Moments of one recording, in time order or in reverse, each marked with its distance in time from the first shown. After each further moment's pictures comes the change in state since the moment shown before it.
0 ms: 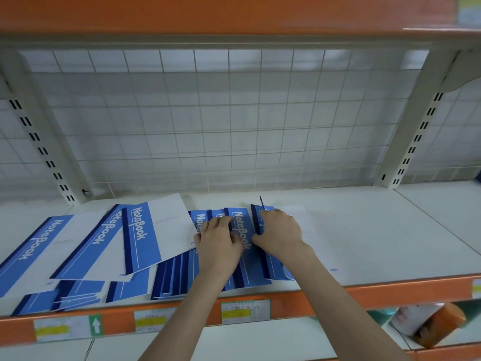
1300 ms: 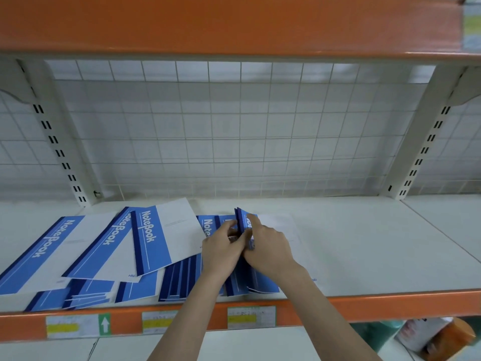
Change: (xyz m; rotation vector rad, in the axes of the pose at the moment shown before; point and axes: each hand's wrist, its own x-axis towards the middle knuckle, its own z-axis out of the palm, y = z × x) left_hand 0.002 -0.005 -0.011 -0.516 -0.106 -0.129; right_hand -0.010 -0.021 0.025 0.140 0.091 -0.191
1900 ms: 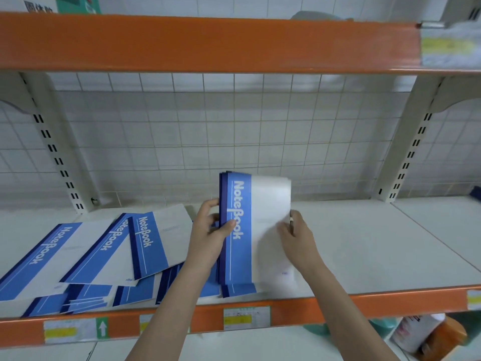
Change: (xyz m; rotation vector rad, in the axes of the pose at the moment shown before) left_hand -0.007 0.031 -0.036 -0.515 -0.019 0.143; right_hand -0.015 0.042 -0.037 0.669 0.238 0.245
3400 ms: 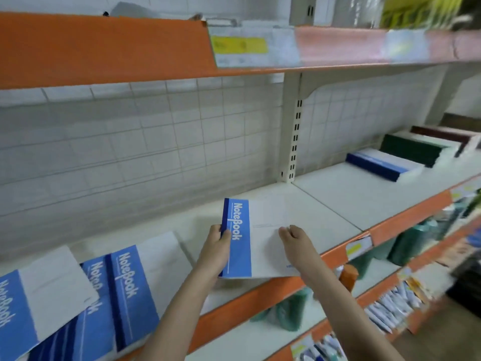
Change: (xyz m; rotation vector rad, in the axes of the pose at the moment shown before) left_hand 0.005 -0.031 0.179 0.229 -0.389 -0.316; right_hand -0.020 0.077 -0.141 0.007 0.275 0.392
